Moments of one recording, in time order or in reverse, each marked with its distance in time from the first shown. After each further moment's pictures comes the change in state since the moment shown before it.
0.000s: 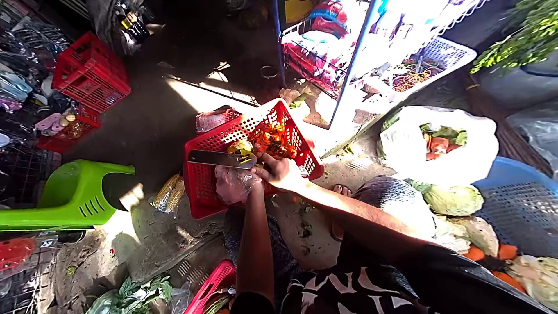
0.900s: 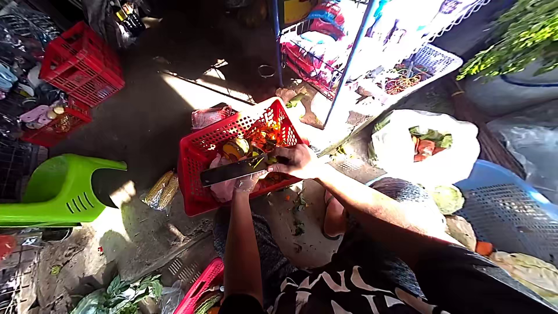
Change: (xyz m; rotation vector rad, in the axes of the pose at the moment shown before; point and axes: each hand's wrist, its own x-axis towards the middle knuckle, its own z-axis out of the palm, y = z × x) left_hand 0.001 -0.009 -0.045 -0.355 -0.616 0.189; right_hand -0.004 0.043 -0.054 -0.053 -0.073 -0.205
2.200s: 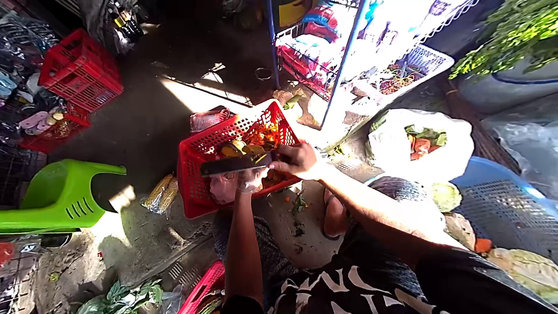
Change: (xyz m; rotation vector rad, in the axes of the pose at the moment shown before) left_hand 0.013 -0.015 0.010 0.038 -0.033 0.140; right_hand -0.009 -0.010 -0.008 -0.077 0.152 -0.058
